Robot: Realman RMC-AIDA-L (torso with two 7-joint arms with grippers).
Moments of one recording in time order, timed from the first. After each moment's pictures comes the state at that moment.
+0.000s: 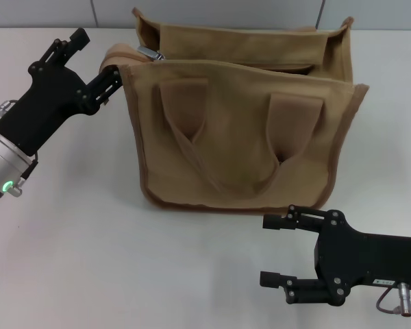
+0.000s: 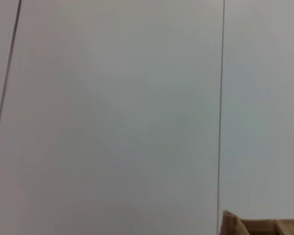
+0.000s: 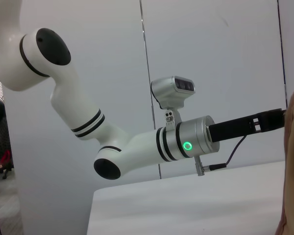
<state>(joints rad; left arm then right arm) -0.50 -2.07 0.26 0.10 1.63 1.52 -0.59 0.42 2.09 -0.81 -0.31 -1.90 -1.77 0.77</state>
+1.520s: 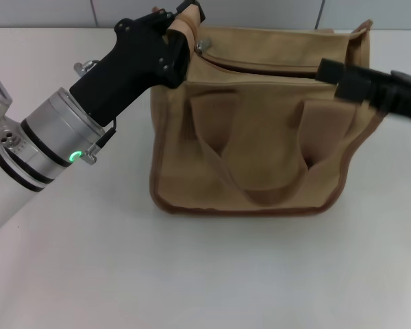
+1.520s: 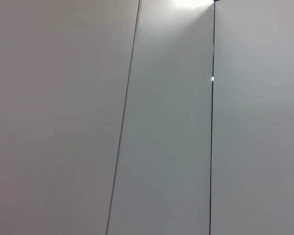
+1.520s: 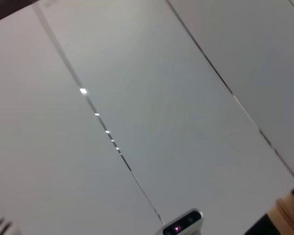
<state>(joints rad) -0.68 -2.08 0.26 -0.05 1.69 1.64 -0.59 0.56 2.06 -0.55 -0.61 -1.74 -2.03 1.76</state>
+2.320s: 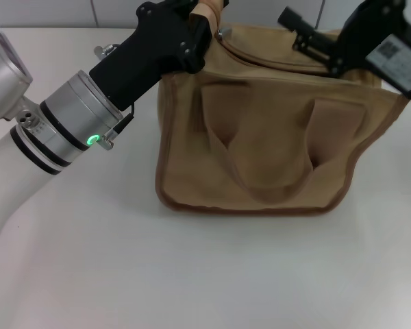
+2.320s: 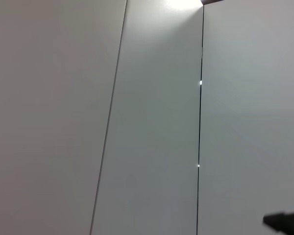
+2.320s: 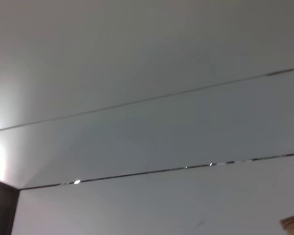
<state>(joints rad) -0.75 -2.08 0.26 -0.07 1.69 1.62 -0.60 0.66 2.07 -0.55 -0.24 -1.51 -1.70 2.54</state>
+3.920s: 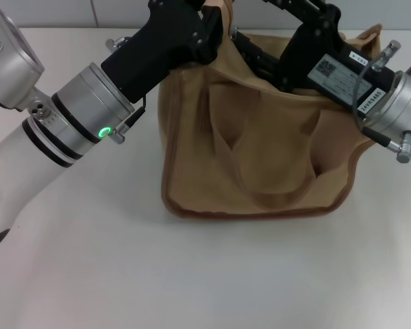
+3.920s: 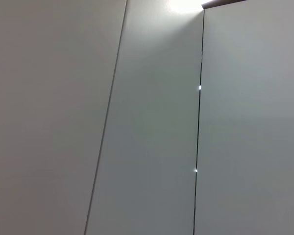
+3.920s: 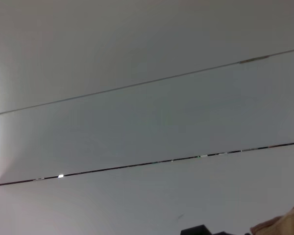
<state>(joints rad) -0.78 -2.08 0.24 -0.10 1.68 1.60 -0.60 0.74 2.09 -0.58 -0.08 -1.52 -1.61 2.39</state>
